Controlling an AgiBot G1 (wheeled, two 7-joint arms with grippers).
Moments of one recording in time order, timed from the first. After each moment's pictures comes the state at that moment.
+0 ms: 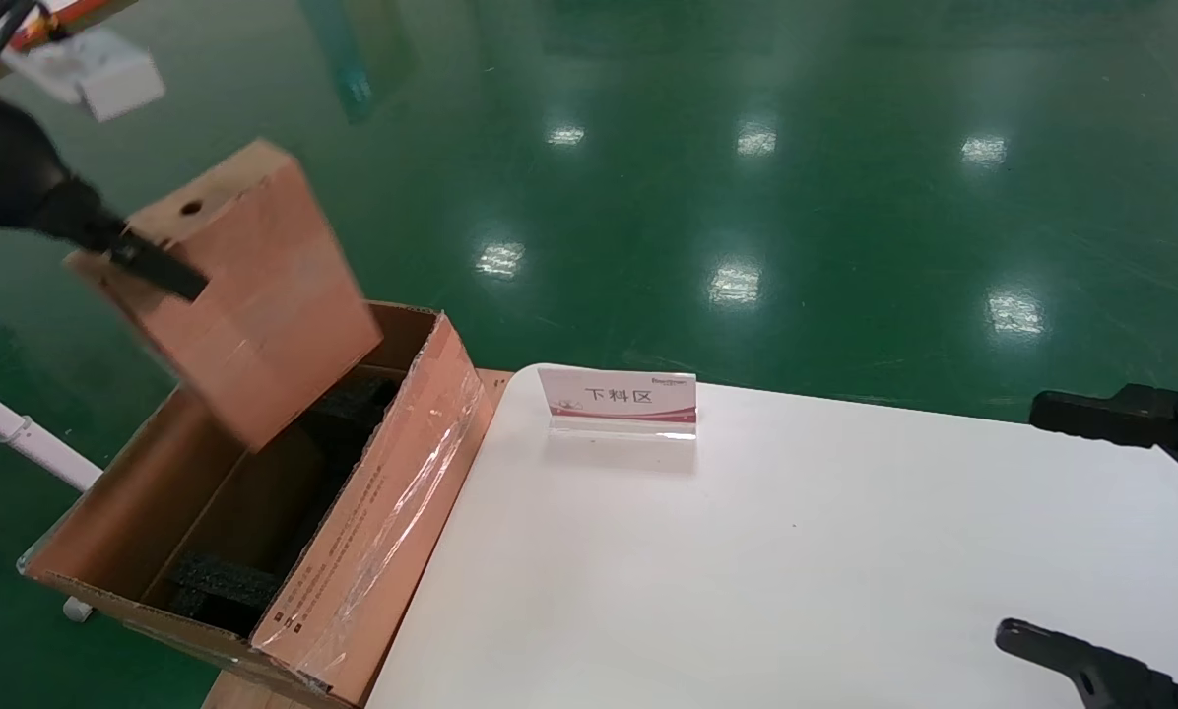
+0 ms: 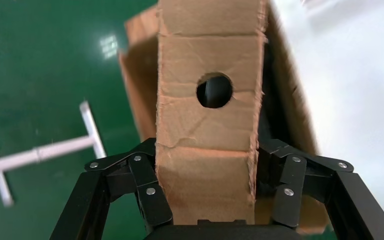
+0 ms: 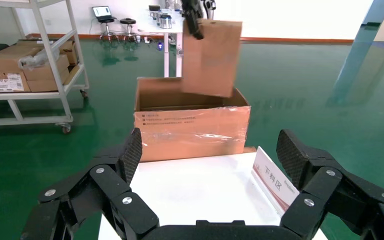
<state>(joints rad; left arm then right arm) -2.58 0.64 1.74 -0.88 1.58 1.59 -1.12 1.08 -0.61 -0.29 1.28 -0.72 -1.49 0.18</state>
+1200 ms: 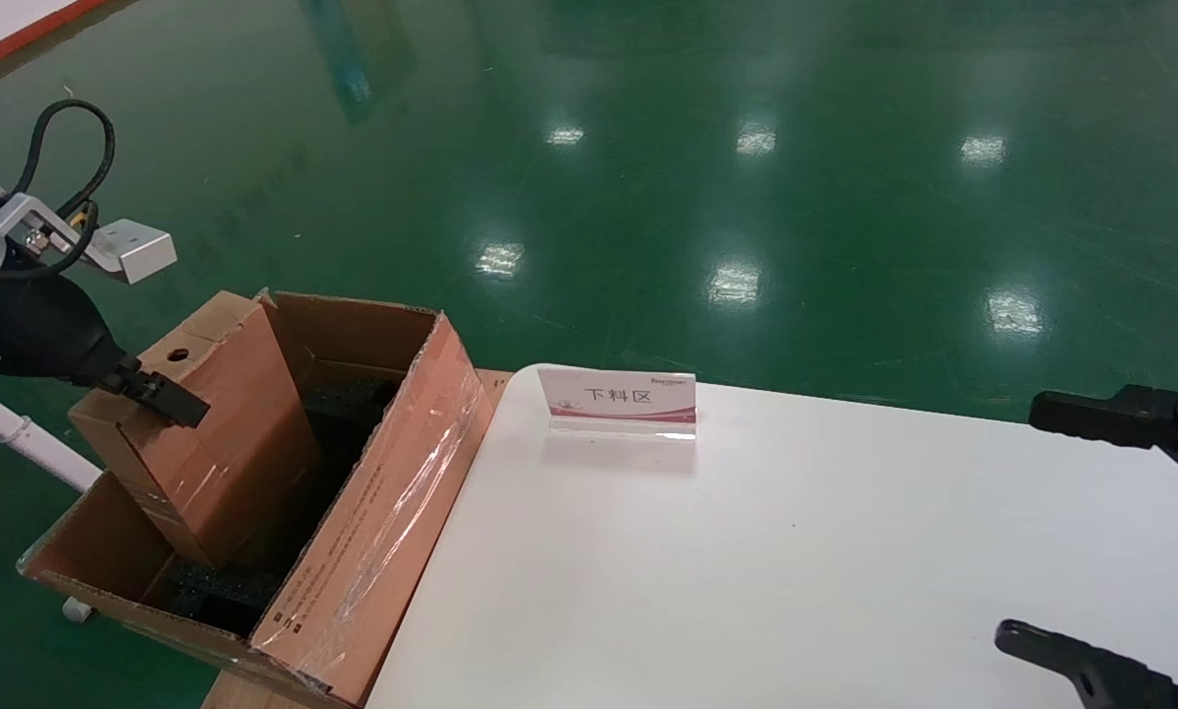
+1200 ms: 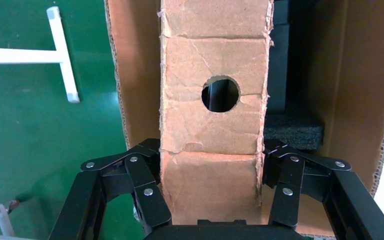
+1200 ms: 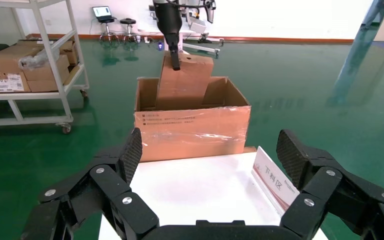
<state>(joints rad) -2.40 0.60 1.92 -0.81 1.55 1.45 -1.28 1.08 -0.61 -0.29 1.28 -0.72 -1.49 0.18</state>
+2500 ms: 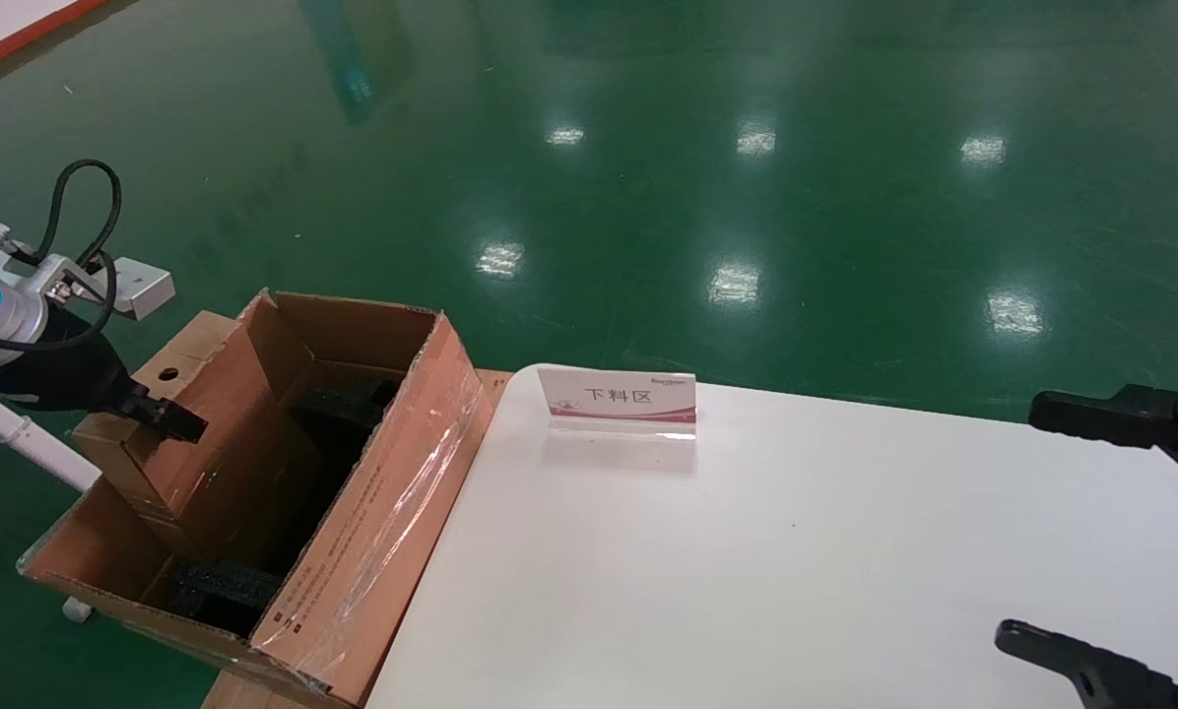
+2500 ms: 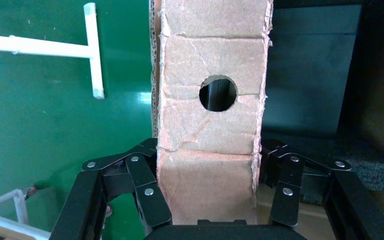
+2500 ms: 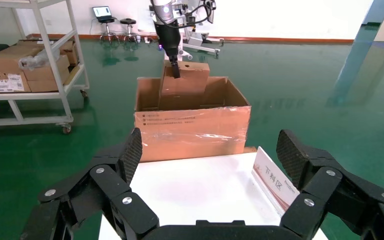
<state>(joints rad) -2.26 0.54 1.96 -0.88 1.64 1.23 -1.43 1.08 -0.61 -0.29 1.28 -0.72 -1.49 0.18</state>
